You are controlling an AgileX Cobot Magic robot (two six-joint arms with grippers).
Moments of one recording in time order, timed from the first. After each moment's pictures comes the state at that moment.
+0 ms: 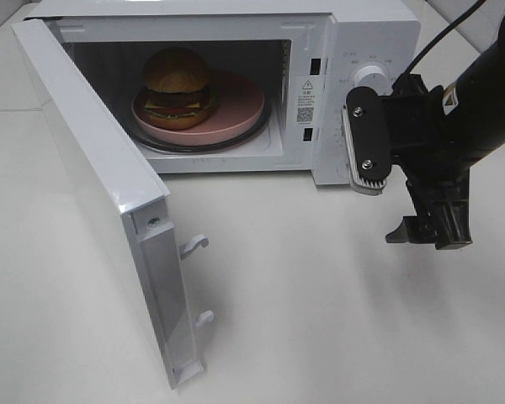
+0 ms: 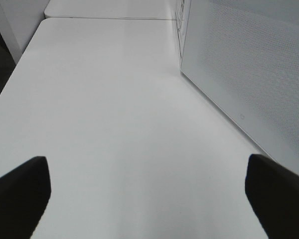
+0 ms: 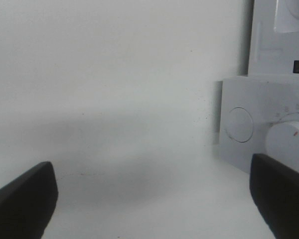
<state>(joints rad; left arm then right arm) 0.06 -0.01 -0.52 -0.09 1.08 0.07 0.44 1.52 -0.91 -0.12 0.53 -1.16</state>
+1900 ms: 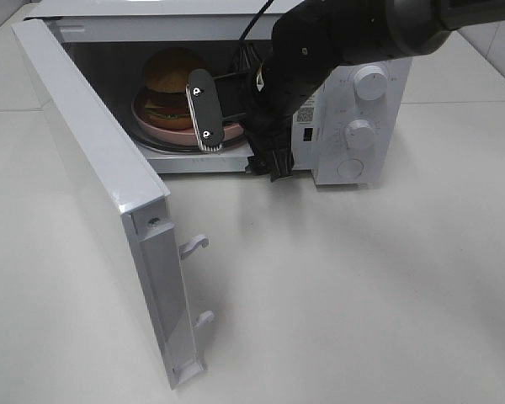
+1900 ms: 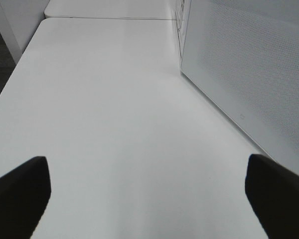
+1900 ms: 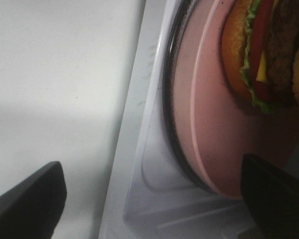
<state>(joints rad) 0.06 -0.01 -0.52 -0.09 1.08 0.07 0.62 2.09 -1.51 -0.30 0.37 -1.10</state>
